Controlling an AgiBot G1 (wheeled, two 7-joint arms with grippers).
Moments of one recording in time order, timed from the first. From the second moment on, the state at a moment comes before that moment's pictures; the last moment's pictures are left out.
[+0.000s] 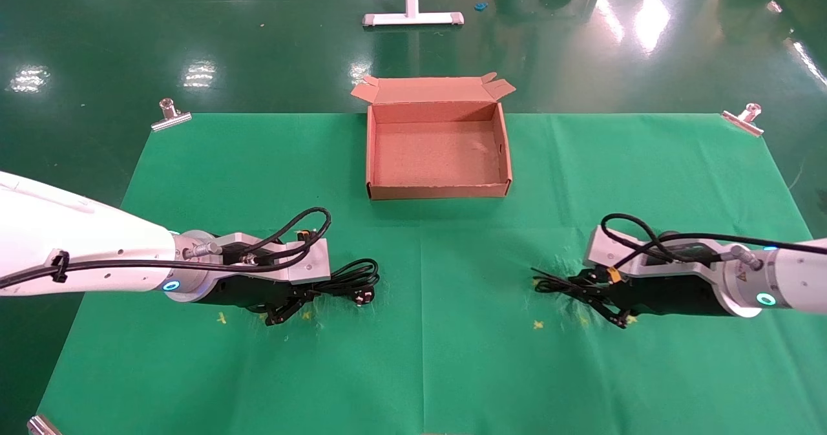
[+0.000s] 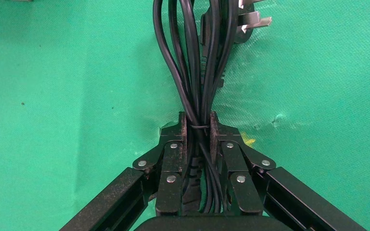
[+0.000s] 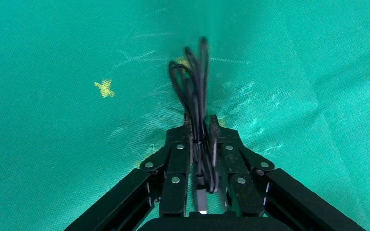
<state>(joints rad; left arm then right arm) -1.45 0.97 0.86 -1.33 2.06 1.32 -0.62 1.29 -0.79 -0.60 1.09 -1.79 -1.22 0.35</state>
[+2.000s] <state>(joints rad) -1.79 1.32 1.03 -0.59 1.74 0.74 -0.25 1.78 -0.75 -0.44 0.73 -1.67 -1.26 0.26</state>
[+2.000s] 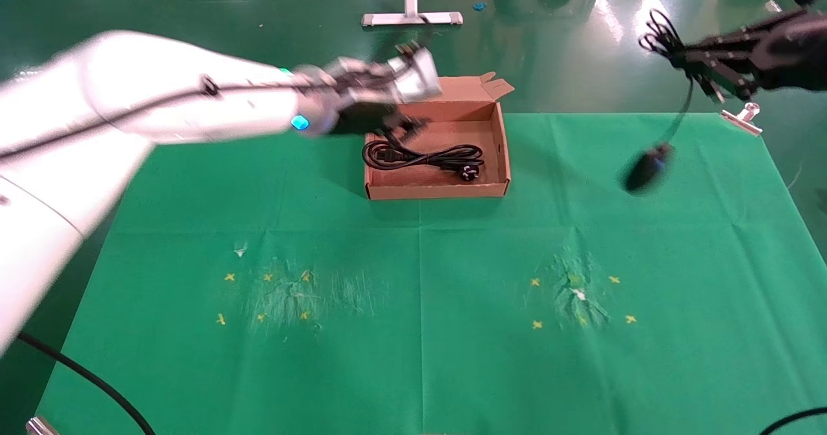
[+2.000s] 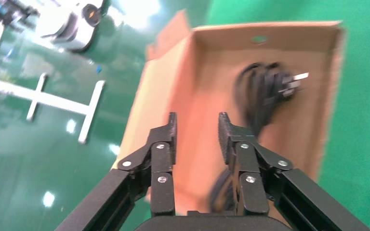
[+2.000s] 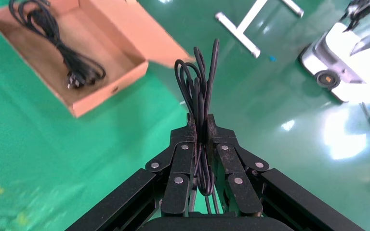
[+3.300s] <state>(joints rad) -1.89 1.14 1.12 -0.68 1.94 0.78 -0.54 1.65 -1.16 -0.59 0.85 -1.88 -1.00 0.41</state>
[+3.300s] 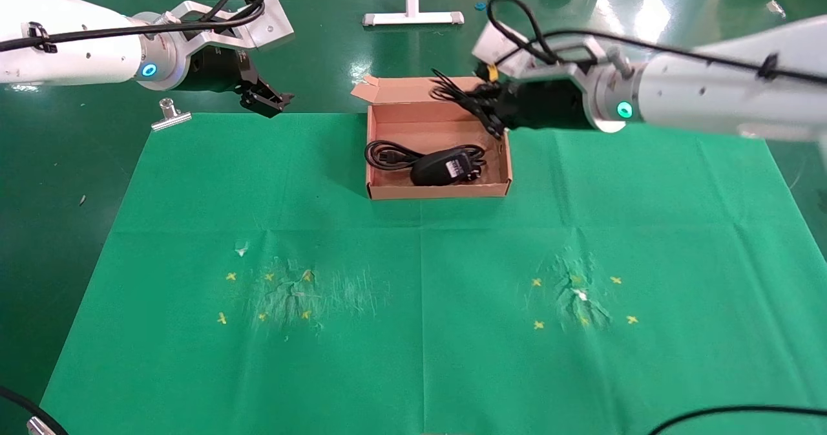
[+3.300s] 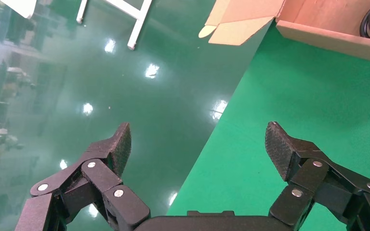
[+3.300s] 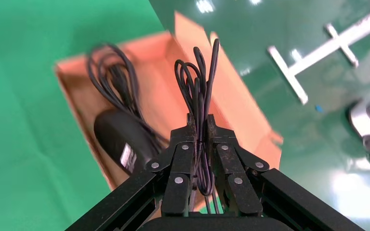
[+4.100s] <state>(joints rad) -1.89 1.14 1.12 -0.68 1.95 0.78 -0.54 1.62 -1.14 -0.58 0.85 -1.85 -1.01 0.40</state>
